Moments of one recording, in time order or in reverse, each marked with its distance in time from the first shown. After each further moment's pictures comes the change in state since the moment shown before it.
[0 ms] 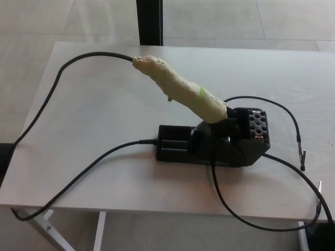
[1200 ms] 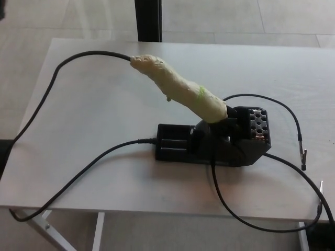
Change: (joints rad) left_arm -0.990 0.105 -0.521 -0.454 0.021 0.208 0.036; right_arm -0.009 -0.059 -0.075 0.074 0.092 -0.043 0.083
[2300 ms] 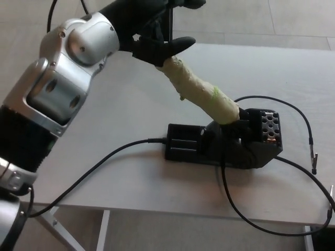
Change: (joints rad) left_arm -0.217 -0.146 -0.572 -0.114 0.324 -0.095 -0.195; right_arm -0.043 -0.048 0.052 0.040 -0.004 -0.016 0.001
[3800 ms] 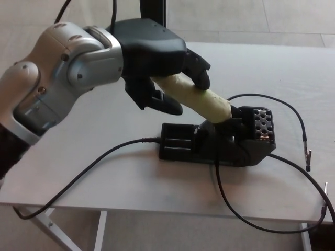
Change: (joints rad) left_arm 0.000 0.184 -0.151 -0.158 0.279 -0.399 -0.259; right_arm -0.024 -0.024 0.011 -0.022 0.012 0.000 0.007
